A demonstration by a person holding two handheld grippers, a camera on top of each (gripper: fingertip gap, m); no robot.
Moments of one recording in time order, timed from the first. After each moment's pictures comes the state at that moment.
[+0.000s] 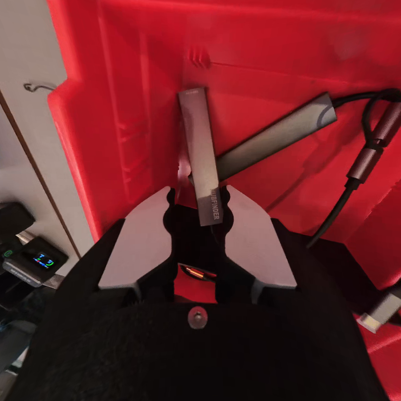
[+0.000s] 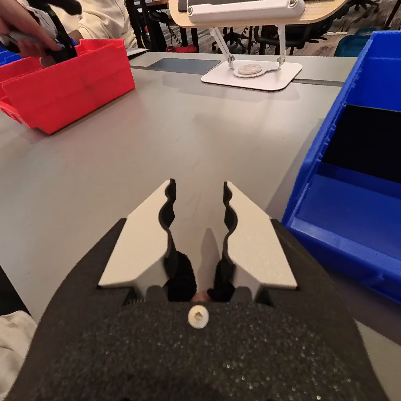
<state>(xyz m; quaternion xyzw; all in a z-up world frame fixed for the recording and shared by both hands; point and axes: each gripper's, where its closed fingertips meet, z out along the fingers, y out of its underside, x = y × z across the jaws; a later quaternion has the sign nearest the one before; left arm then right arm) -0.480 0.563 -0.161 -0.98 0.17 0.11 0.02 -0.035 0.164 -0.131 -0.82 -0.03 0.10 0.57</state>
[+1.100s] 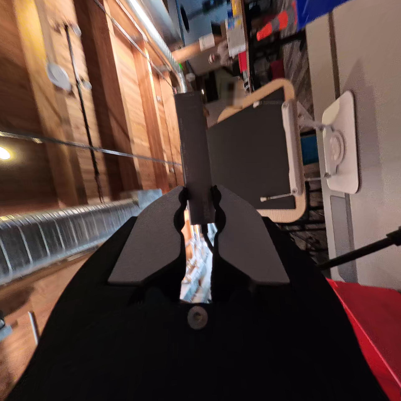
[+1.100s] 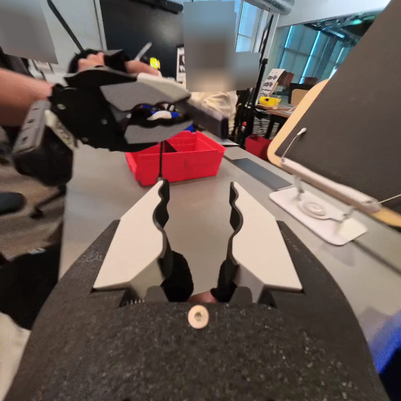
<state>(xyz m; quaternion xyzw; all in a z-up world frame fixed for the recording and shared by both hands) -0.187 0.262 0.063 -0.09 0.63 0.34 0.69 -0.125 0.195 0.010 -0.67 -0.26 0.18 0.67</state>
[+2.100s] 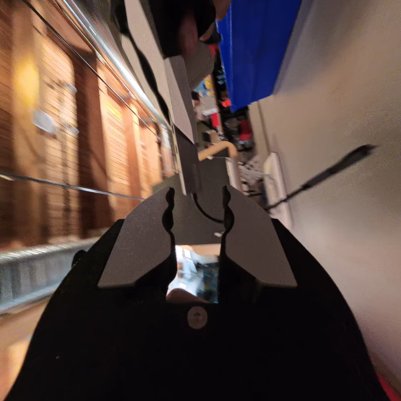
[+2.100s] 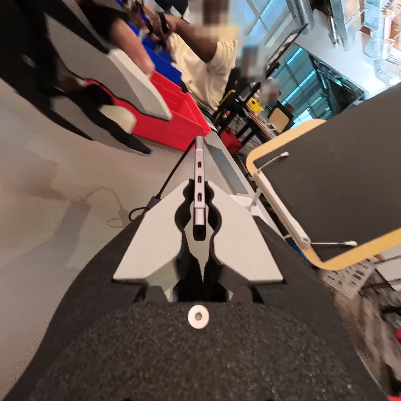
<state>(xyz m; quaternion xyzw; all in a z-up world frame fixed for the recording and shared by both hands) -0.190 0.232 -0.027 -0.09 0.69 0.24 0.67 -0.137 0.230 -0.022 -0.63 -0.42 -0.04 0.65</state>
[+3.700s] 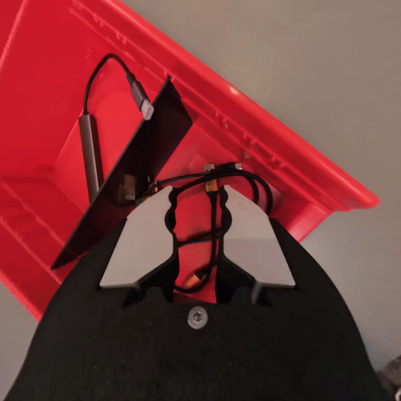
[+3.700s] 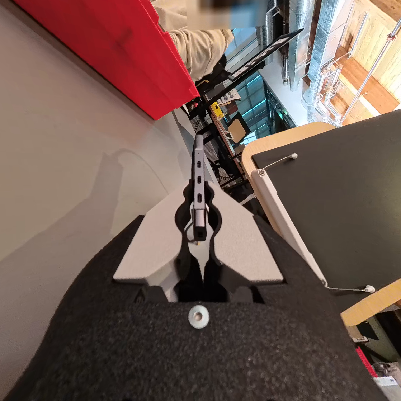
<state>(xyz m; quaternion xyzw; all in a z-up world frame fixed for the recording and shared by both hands) -0.425 0.428 -0.145 -0.74 0.63 -0.05 0.25 -0.154 0.380 -0.115 -0.56 -0.45 -0.20 0.67</state>
